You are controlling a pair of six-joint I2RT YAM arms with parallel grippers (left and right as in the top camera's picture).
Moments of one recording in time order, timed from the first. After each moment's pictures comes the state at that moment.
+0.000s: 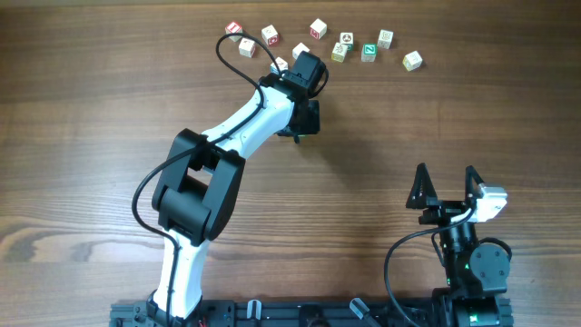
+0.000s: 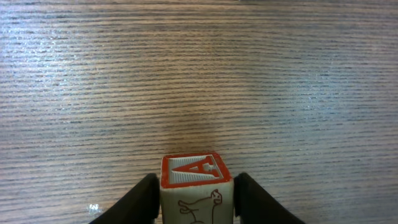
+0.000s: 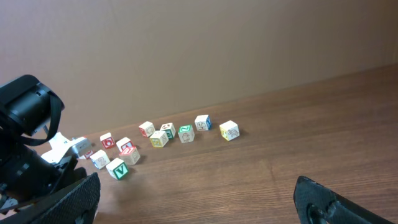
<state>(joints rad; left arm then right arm) -0.53 2.19 1.63 -0.73 0.01 -0.53 0.06 0.01 0.01 0.00 0.02 0.26</state>
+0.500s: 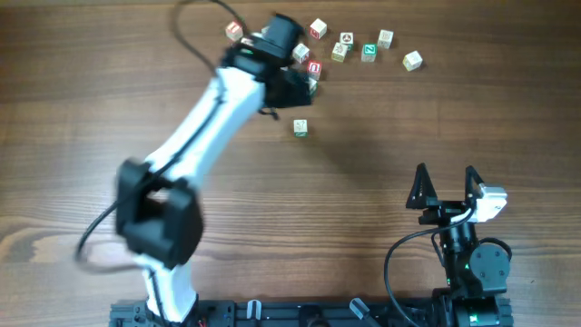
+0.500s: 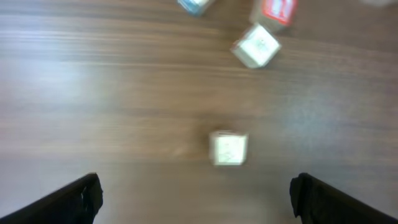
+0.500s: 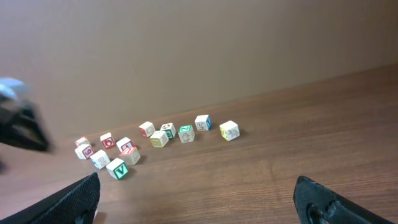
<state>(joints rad) -0.43 1.95 1.77 -1.04 -0.04 -0.52 0.06 0.01 0.01 0.00 0.02 0.26</state>
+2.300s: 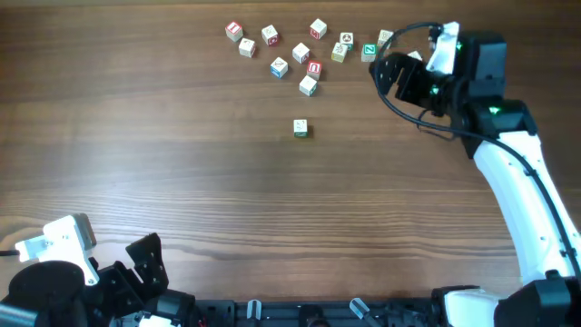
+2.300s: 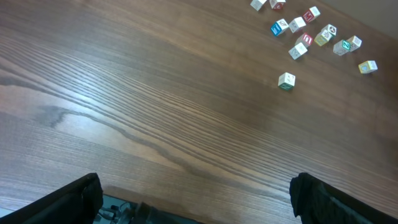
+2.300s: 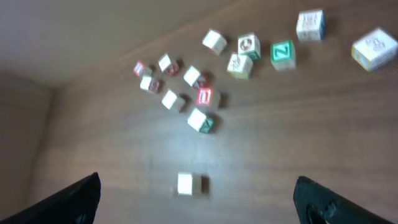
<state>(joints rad) -0.24 0.67 1.52 -1.68 -0.17 -0.57 0.10 1.48 1.23 -0.45 -0.37 0.46</state>
